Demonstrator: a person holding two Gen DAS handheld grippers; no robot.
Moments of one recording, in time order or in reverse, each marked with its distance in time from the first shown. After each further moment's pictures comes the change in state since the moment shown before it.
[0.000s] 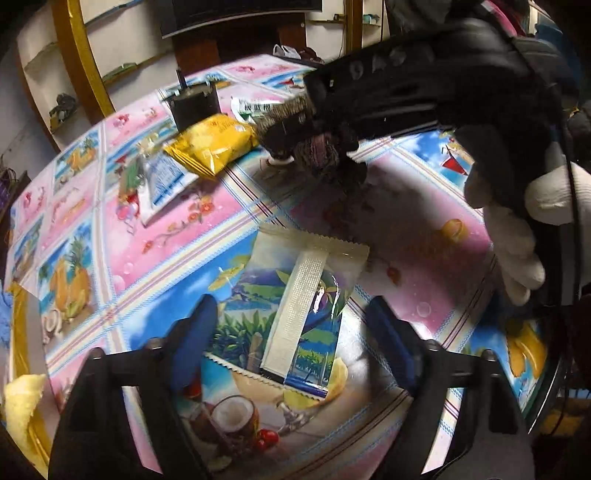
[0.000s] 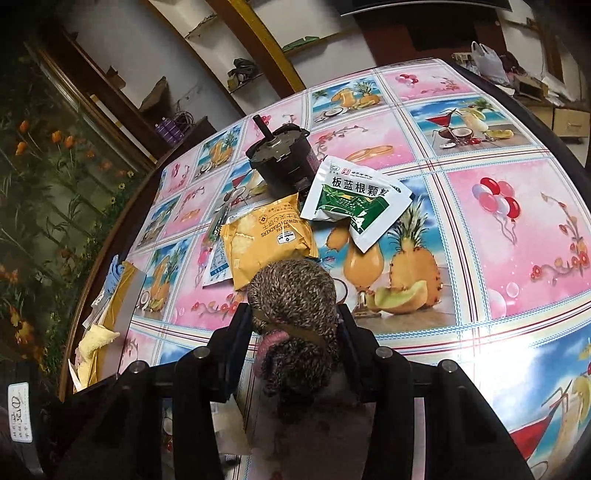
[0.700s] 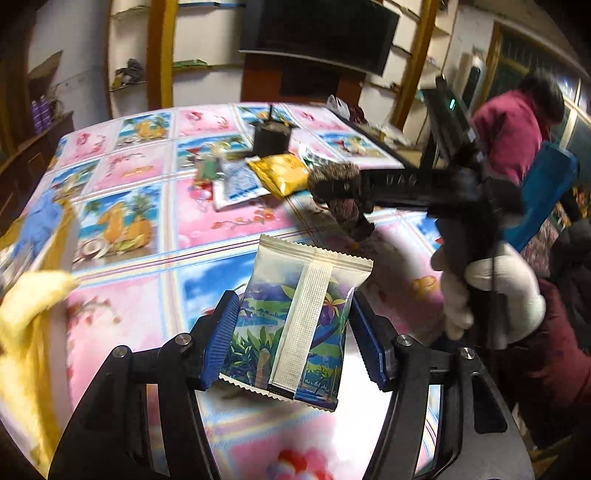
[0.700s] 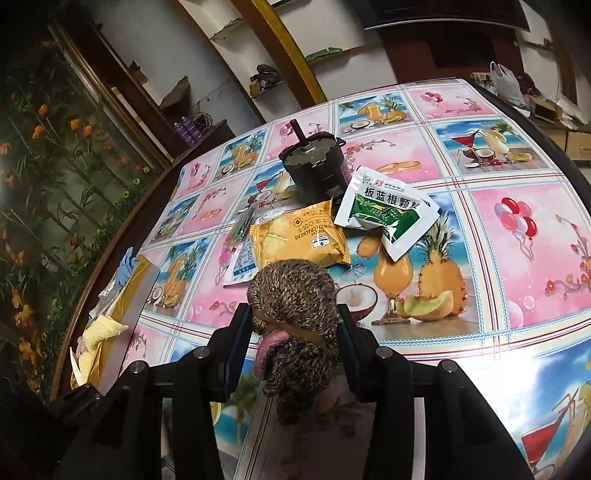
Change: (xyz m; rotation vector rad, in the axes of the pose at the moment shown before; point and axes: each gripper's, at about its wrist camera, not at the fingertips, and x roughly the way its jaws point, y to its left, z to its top) left arm -0.082 0.034 -0.039 -0.328 -0.212 0.005; right arm 0.002 0.019 -0.006 -0.079 -0.037 0.021
